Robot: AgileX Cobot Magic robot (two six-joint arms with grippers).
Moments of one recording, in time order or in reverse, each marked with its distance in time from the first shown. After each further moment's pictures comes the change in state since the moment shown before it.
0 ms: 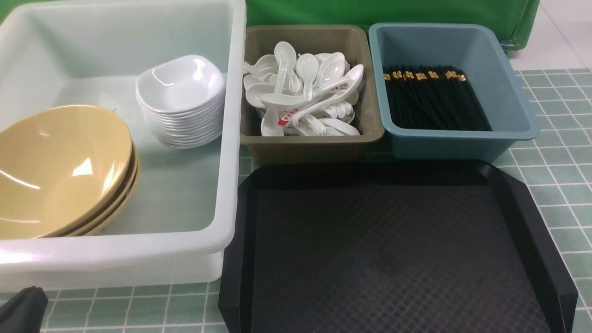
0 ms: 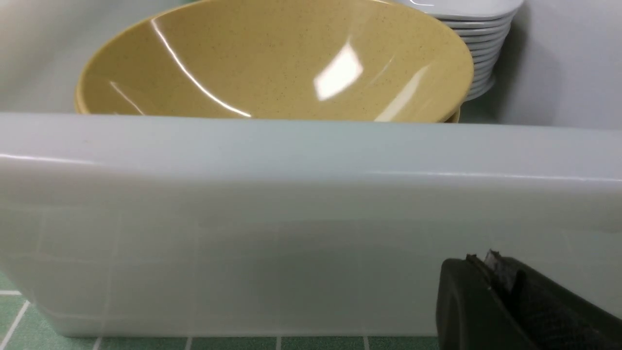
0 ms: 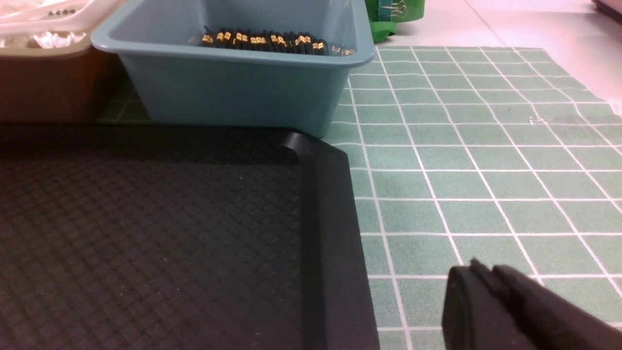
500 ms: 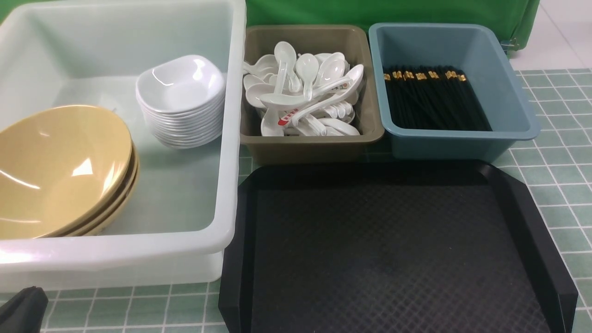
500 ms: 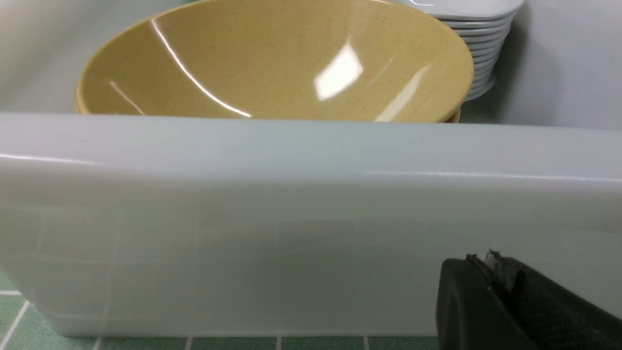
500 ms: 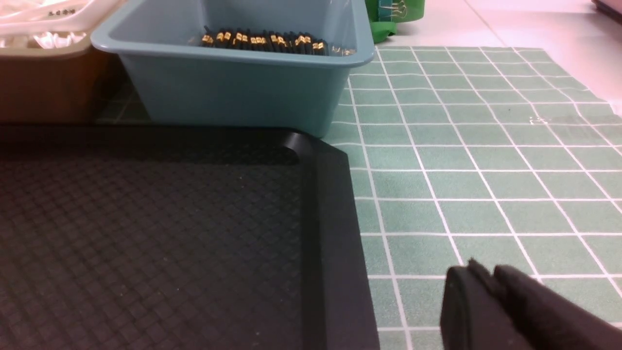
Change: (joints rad) right arm 0.000 0.000 0.000 0.000 0.000 0.000; left arm 0.000 0.000 0.000 0.000 0.000 0.000
